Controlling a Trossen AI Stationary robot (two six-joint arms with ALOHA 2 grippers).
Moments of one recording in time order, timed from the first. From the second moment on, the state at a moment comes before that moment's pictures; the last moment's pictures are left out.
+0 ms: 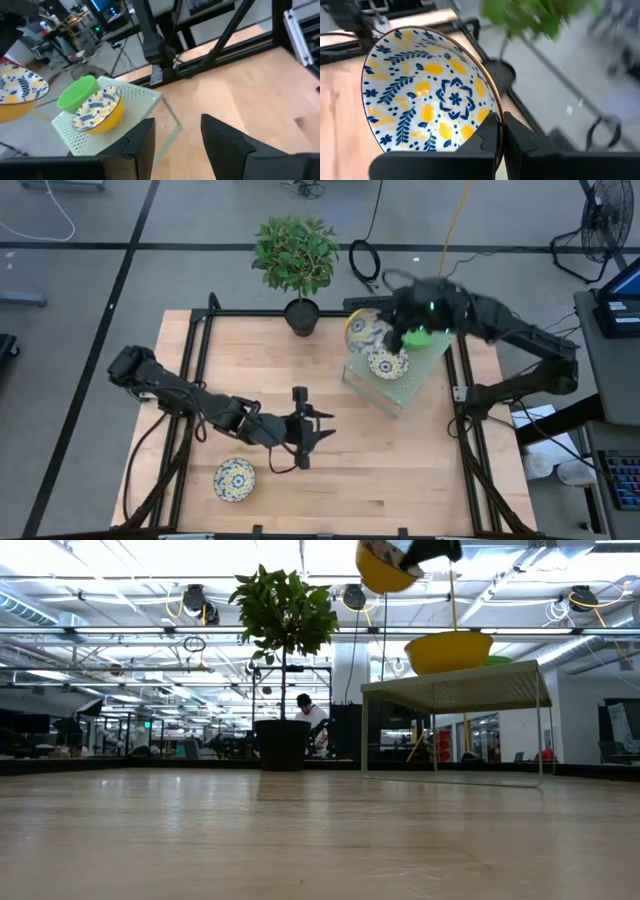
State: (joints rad) left arm -0.40 1.59 1.28 -0.04 -0.55 0.23; right arm -0.32 1.24 1.52 -0.85 0.17 0.05
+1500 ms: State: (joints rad) left arm -0.35 1.58 1.28 -0.17 -0.55 0.12; right arm -0.63 1.39 1.46 -1.35 -0.24 0.06
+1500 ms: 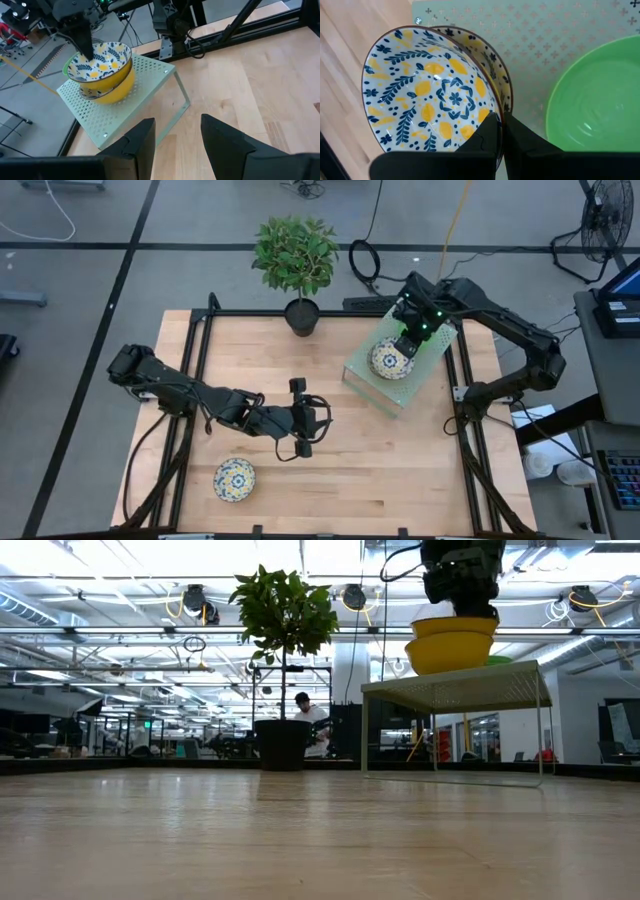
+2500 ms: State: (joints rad) left arm -0.35 1.58 1.28 -0.17 -0.55 0.12; right arm -0.63 1.38 1.36 -1.27 -0.24 0.08
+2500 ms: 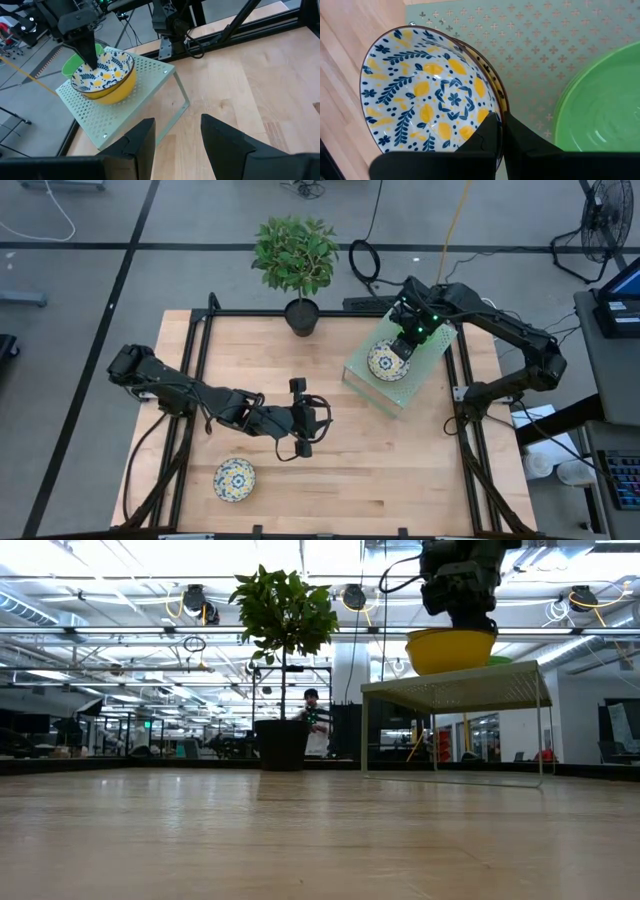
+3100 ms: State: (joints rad) left arm -0.35 1.58 1.28 -0.17 -0.55 0.12; right arm -0.63 1.39 1.36 -1.27 -0.24 0.09
